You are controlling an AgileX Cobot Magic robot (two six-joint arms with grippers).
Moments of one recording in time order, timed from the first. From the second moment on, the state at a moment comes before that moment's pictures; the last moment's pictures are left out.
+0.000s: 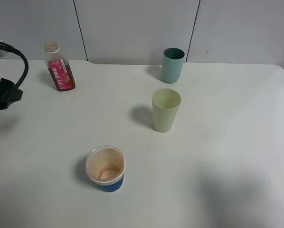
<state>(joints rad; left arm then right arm) -0.08 1.13 -0.56 0.32 0.24 -0.10 -0.01 0.00 -0.50 -0.17 1.06 0.05</state>
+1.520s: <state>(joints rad) 0.37 1.83 -0.83 1.44 -0.82 -0.65 -0.01 0.00 -0.50 -0.17 1.06 0.05</state>
